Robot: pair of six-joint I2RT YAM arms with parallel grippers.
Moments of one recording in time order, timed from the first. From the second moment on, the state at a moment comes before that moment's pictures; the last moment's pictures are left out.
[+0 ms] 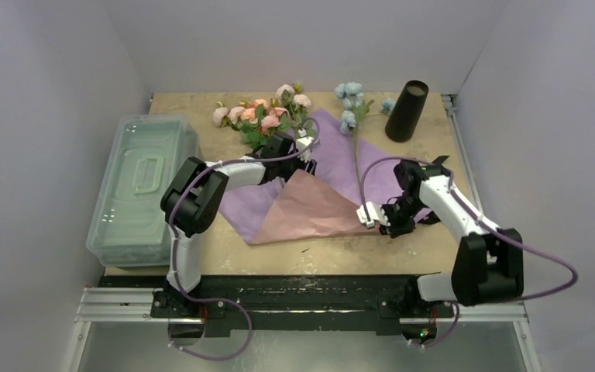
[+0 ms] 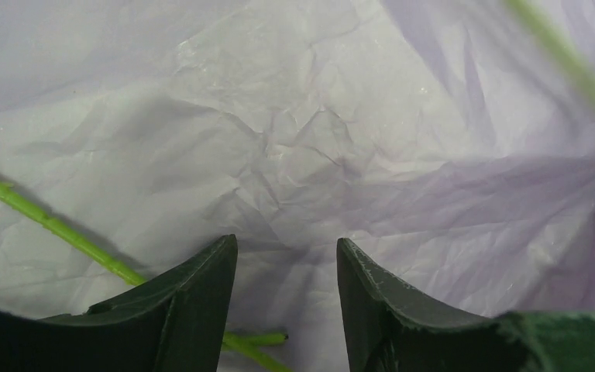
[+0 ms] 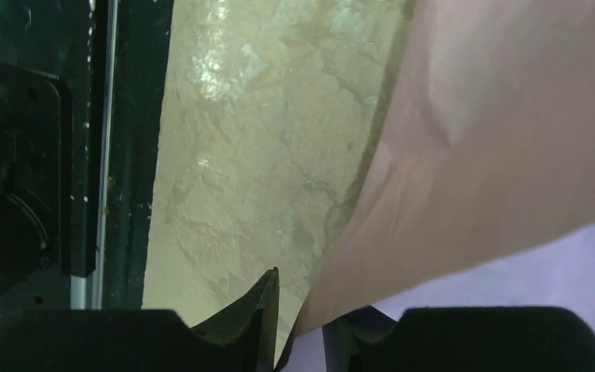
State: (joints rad) left arm -0.56 2.04 1.27 -0.02 0.47 -0.07; right arm 0.15 1.42 0.96 -1.24 -0.37 -1.62
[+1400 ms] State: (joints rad) left arm -0.71 1.53 0.82 -0.44 0.36 0.91; right arm 0.14 1.71 1.35 -1.11 -0.47 -0.98
